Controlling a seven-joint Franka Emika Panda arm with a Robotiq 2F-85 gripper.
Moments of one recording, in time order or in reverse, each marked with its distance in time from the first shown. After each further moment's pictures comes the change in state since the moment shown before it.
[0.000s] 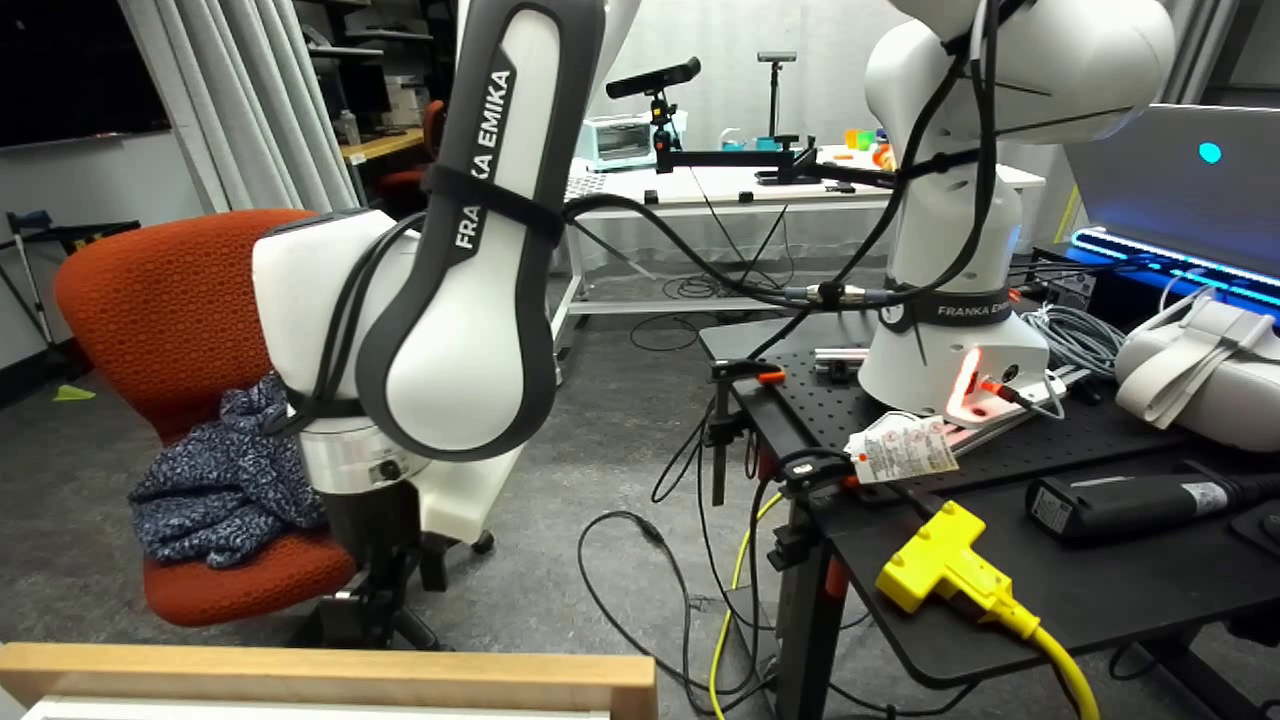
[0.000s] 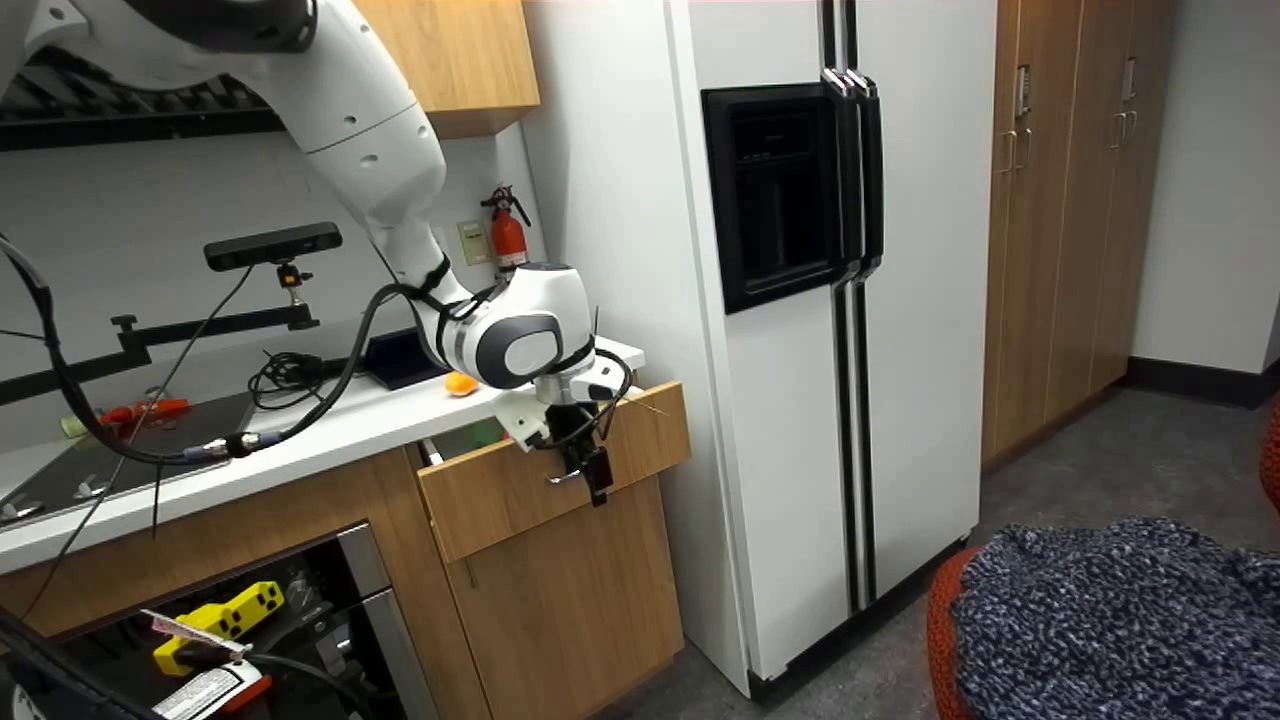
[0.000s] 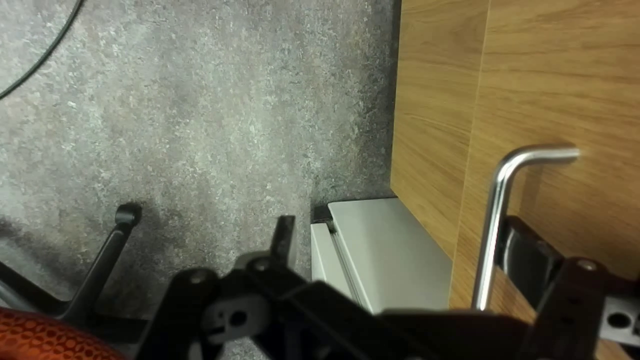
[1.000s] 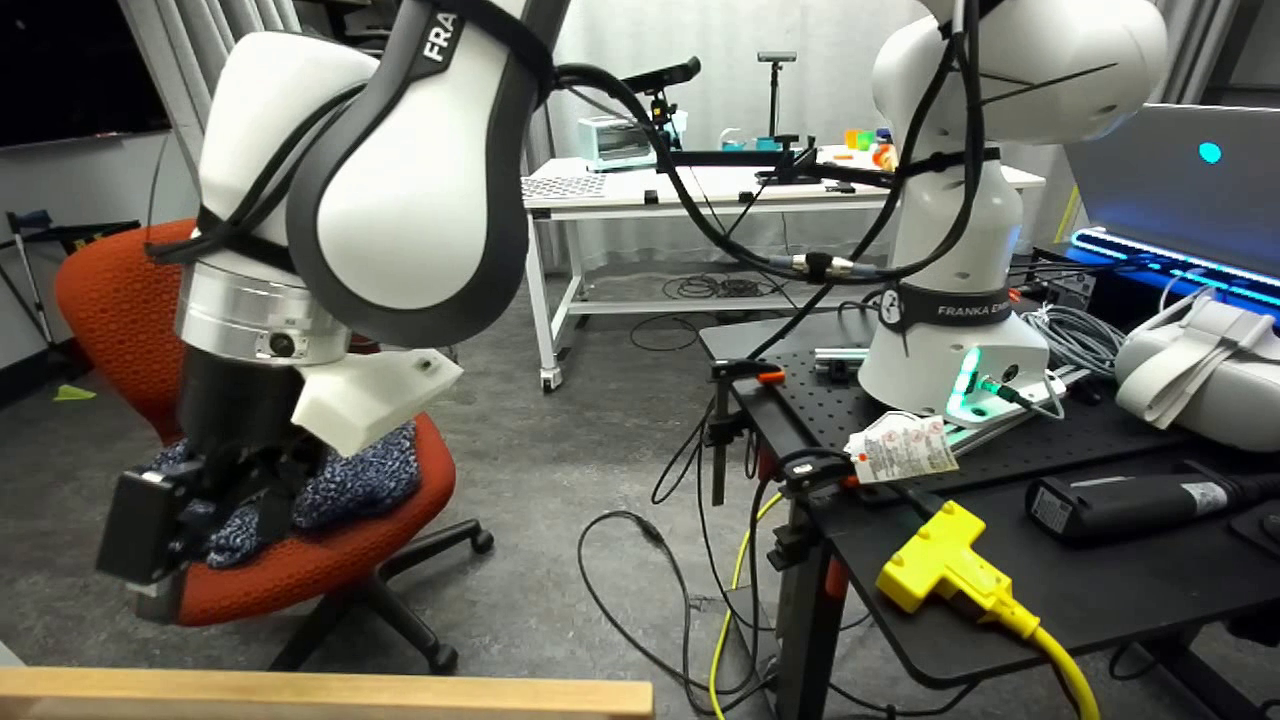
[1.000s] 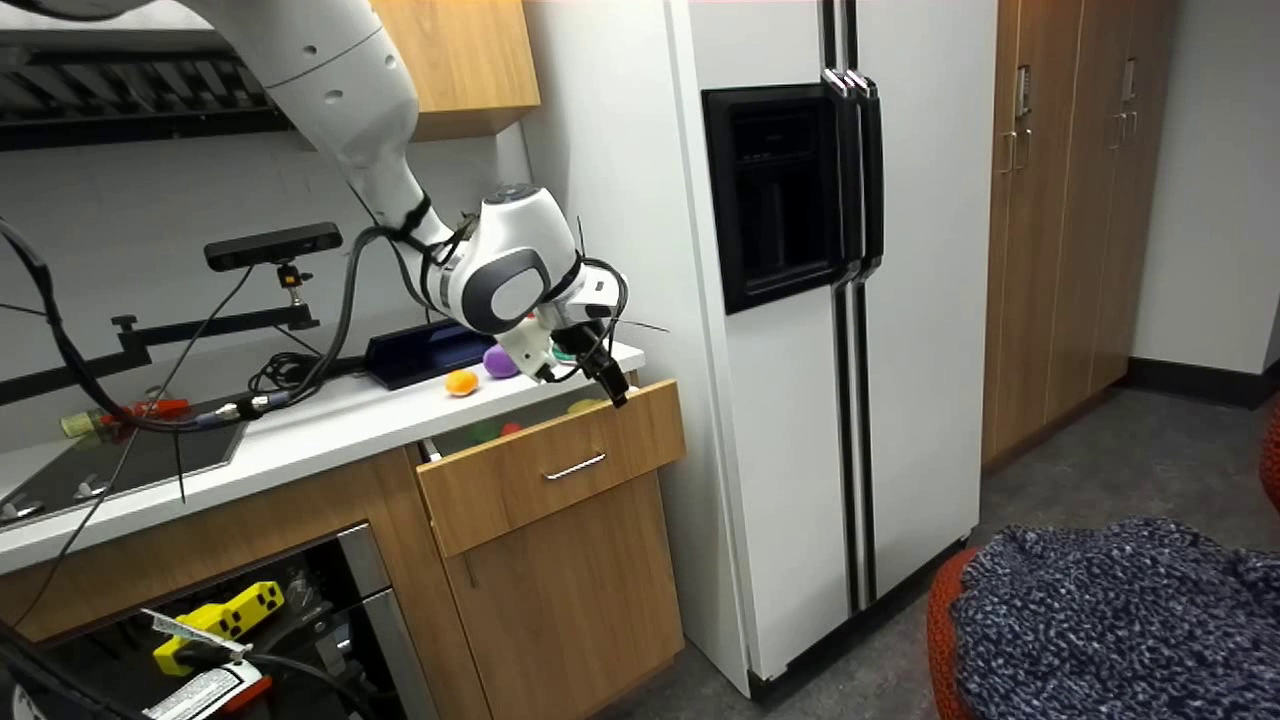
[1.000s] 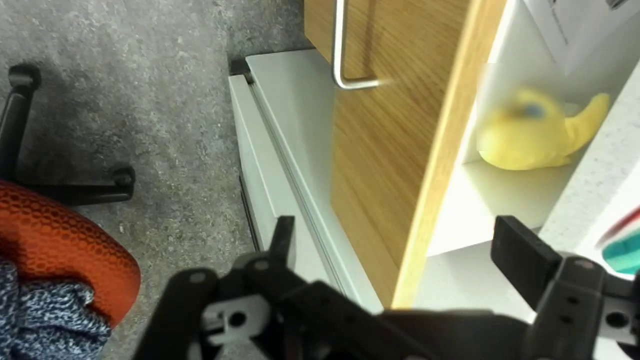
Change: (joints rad) arm -0.124 -0.148 0.149 -0.030 0.012 0.257 -0.010
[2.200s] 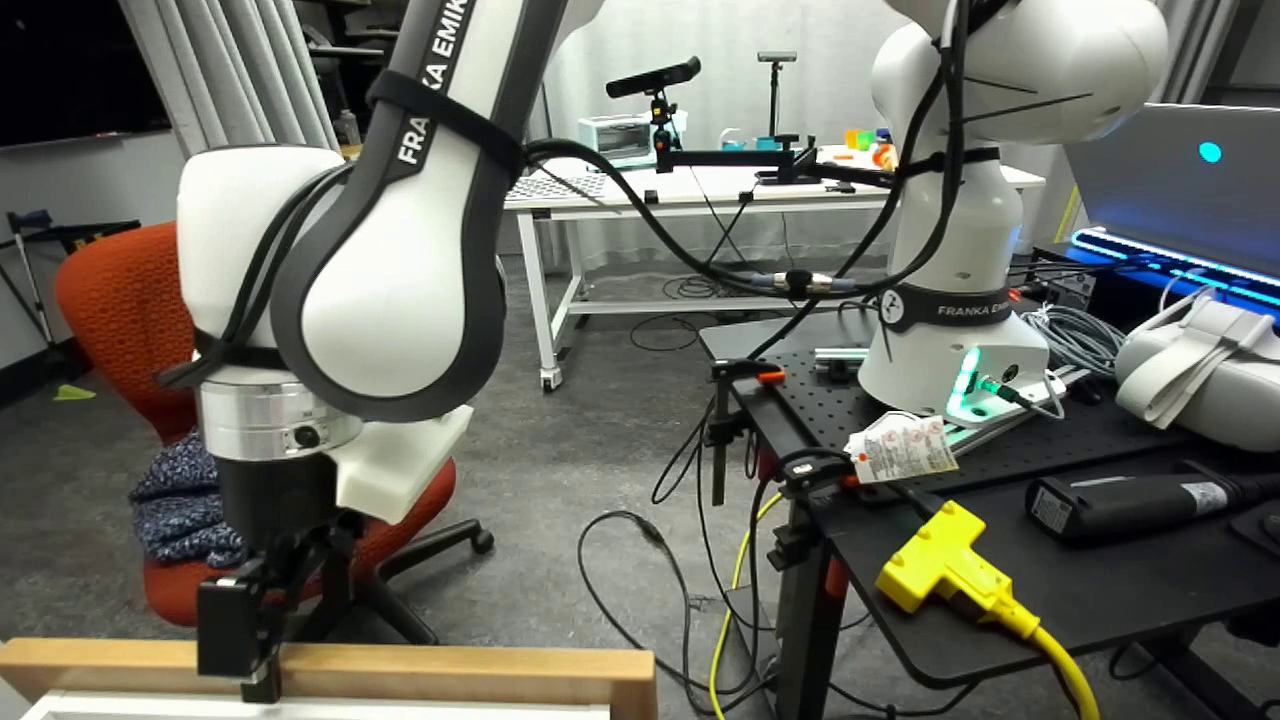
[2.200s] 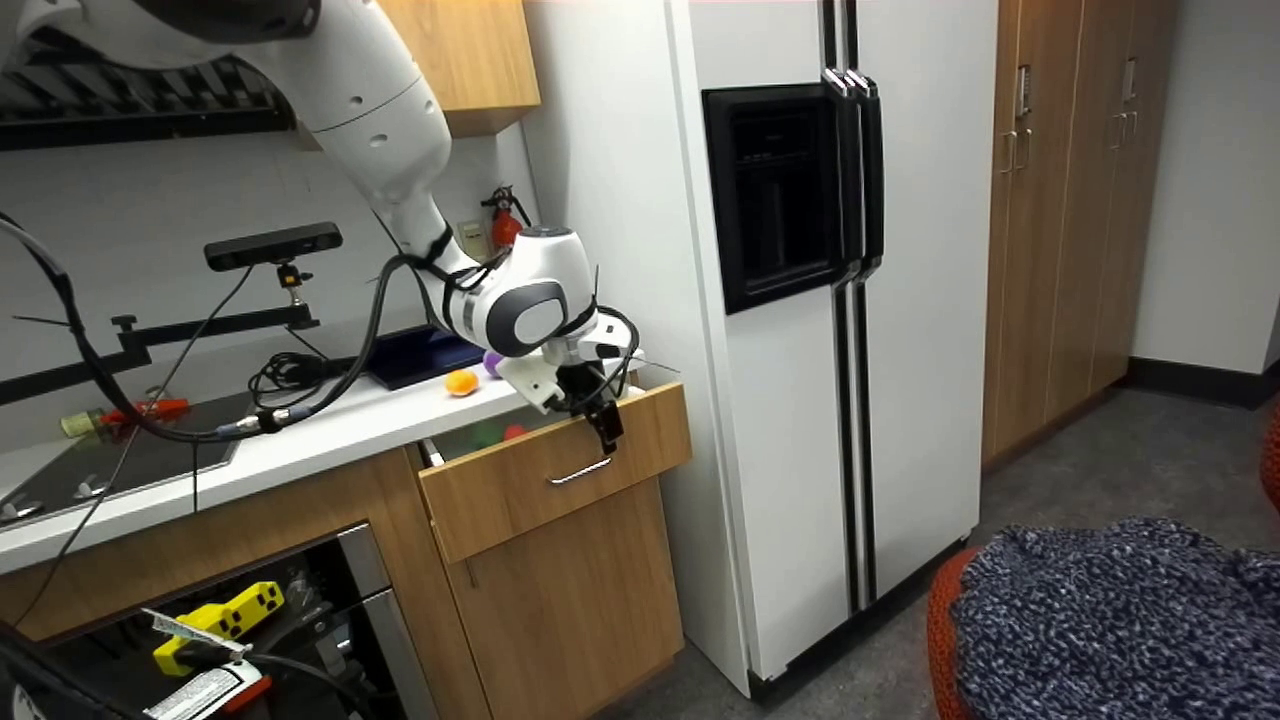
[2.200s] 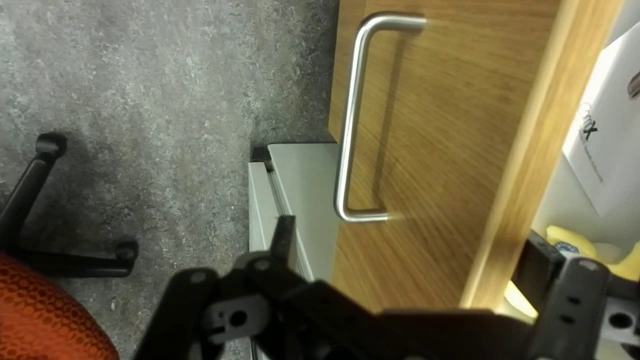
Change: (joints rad) arm 0.022 0.126 -0.027 0.106 -0.055 -0.214 -0.043
